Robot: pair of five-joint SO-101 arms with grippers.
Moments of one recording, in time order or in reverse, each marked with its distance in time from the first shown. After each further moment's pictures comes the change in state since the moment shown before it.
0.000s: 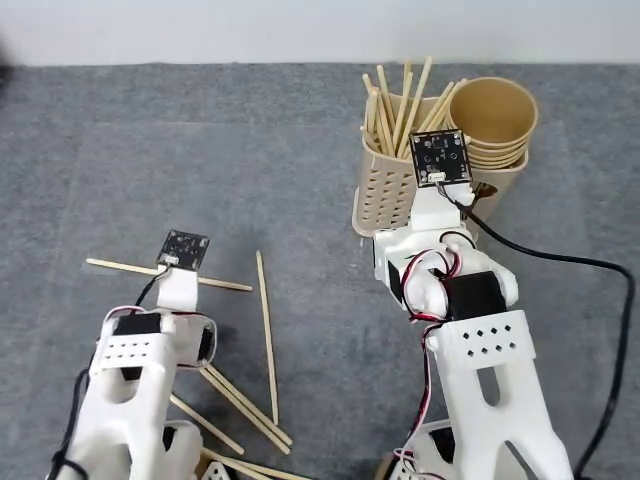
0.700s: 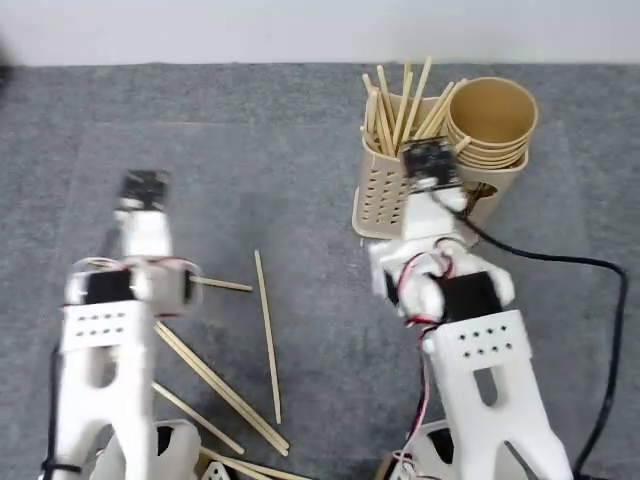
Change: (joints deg) left arm -6.7 0.1 -26.8 15.6 6.2; right arm -4.3 0.0 -1.0 7.4 2.0
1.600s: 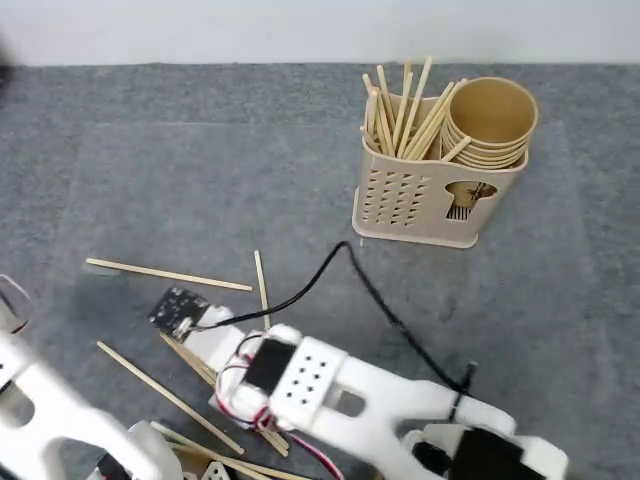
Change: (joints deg) left arm -42.7 0.0 -4.7 -13.6 -6.2; right arm -49.9 27.9 -2.4 -6.4 -4.0
